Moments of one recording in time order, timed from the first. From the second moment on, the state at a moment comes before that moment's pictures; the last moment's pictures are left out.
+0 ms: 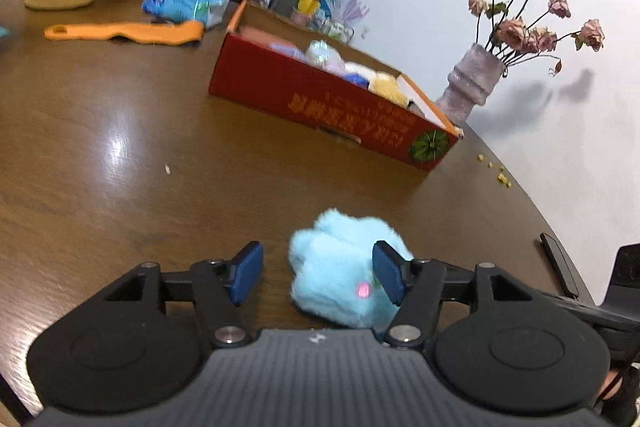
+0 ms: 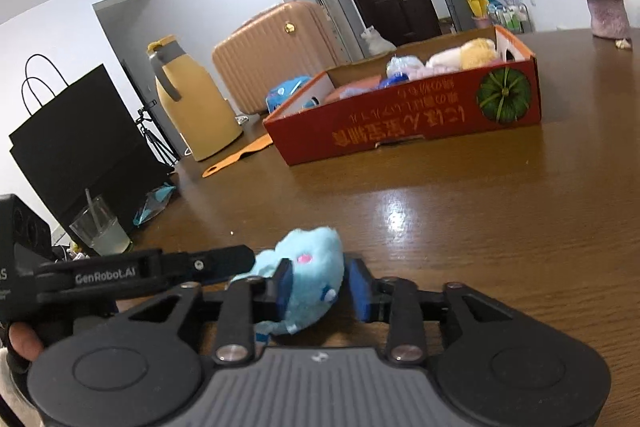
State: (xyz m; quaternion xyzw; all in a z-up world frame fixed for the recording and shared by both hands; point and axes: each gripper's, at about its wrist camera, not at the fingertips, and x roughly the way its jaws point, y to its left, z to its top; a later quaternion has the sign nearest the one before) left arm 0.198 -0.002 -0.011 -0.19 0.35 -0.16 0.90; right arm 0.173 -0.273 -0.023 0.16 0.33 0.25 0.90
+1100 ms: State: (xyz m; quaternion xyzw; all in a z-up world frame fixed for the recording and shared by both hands) left arm 0.347 0.031 0.082 -0.17 0.23 -0.22 0.93; right arm 0.323 -0.223 0.075 0.09 0.21 0.29 0.93
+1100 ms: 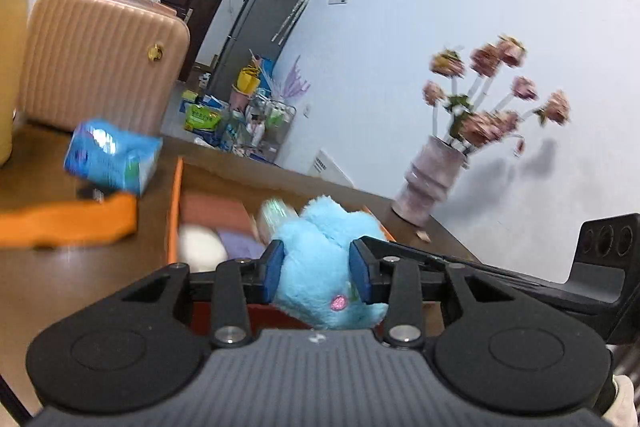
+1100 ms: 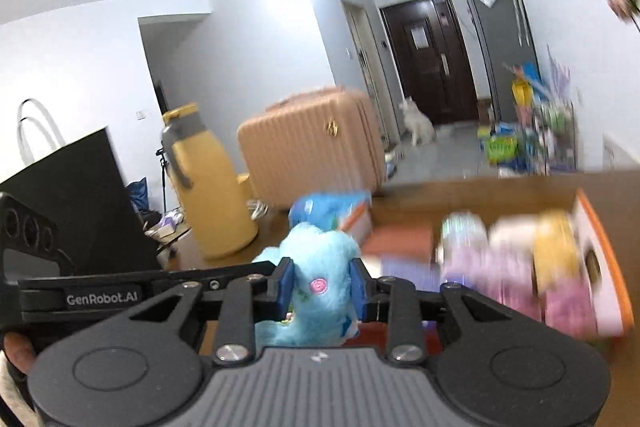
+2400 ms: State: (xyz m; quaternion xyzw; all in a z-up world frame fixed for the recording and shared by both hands) left arm 0.338 0.008 0.111 -0.06 0.24 -0.14 0.96; right arm 0.334 -0.277 0.098 0.00 0.27 0.18 0.95
